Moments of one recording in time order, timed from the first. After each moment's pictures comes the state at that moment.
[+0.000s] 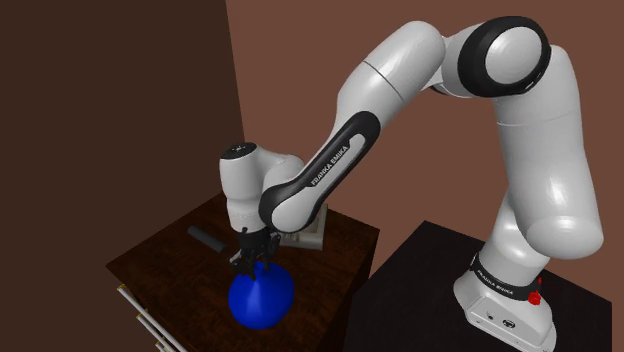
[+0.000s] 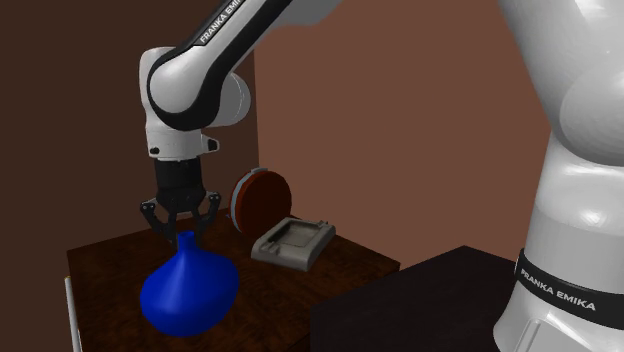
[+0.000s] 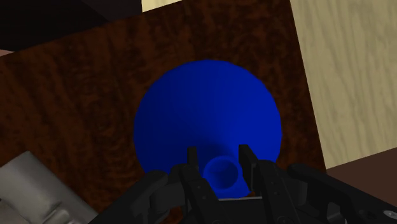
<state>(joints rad) 0.31 0.49 0.46 -1.97 -0.25 2.37 0.93</state>
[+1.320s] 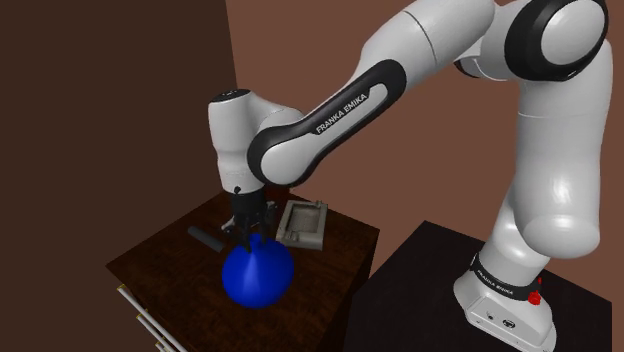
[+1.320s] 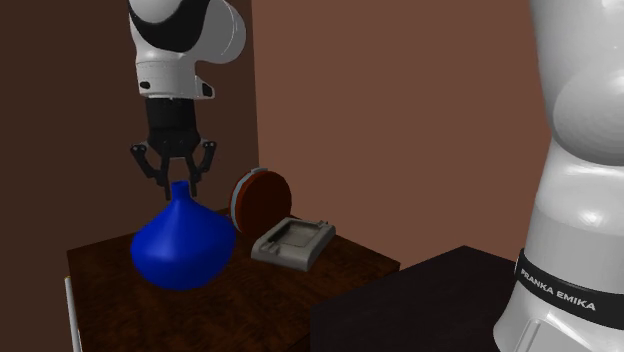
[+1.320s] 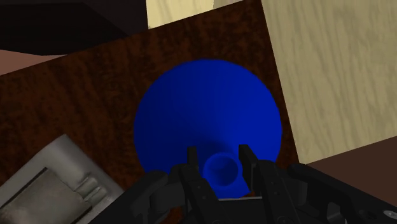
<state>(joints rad) 0.27 0.32 0.52 -1.92 -0.14 2.16 0.87</state>
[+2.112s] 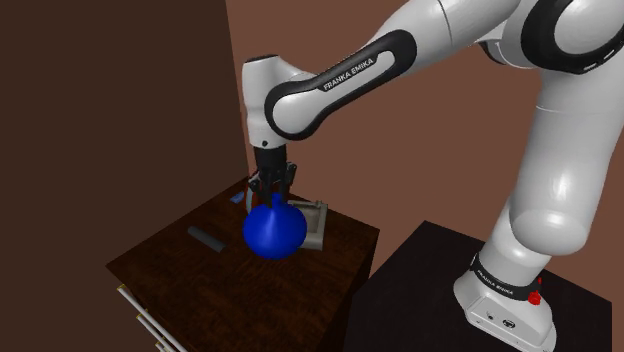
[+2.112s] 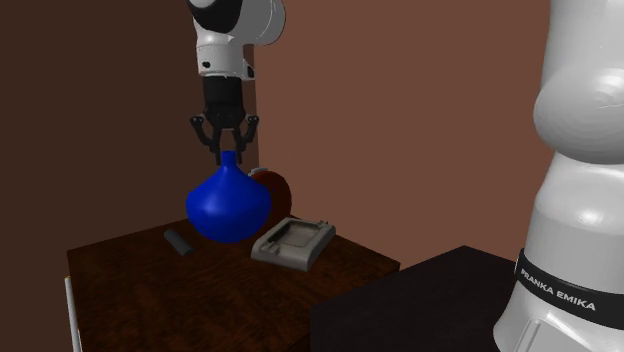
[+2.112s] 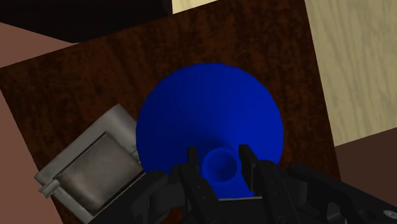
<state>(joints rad) 0.11 0.19 0.48 -1.96 -0.06 2.09 0.63</state>
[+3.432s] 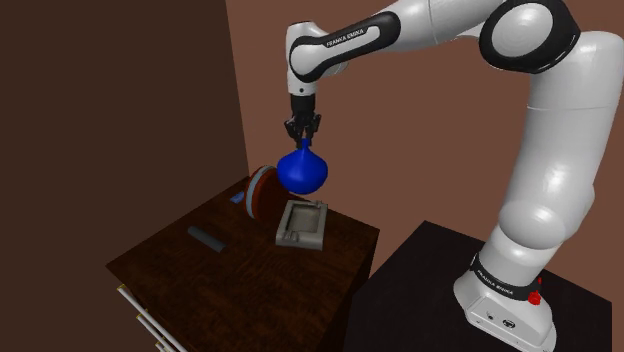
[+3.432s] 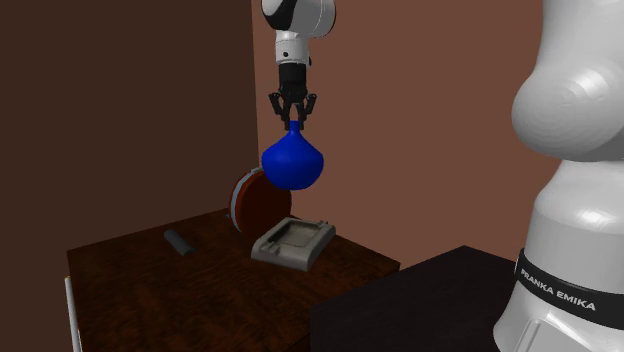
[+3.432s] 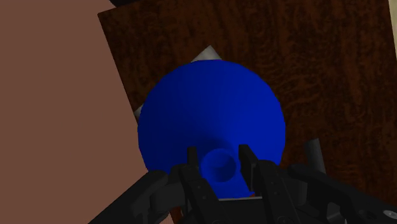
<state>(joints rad) -0.12 0.26 0.31 -1.70 -0.07 1.90 0.22</state>
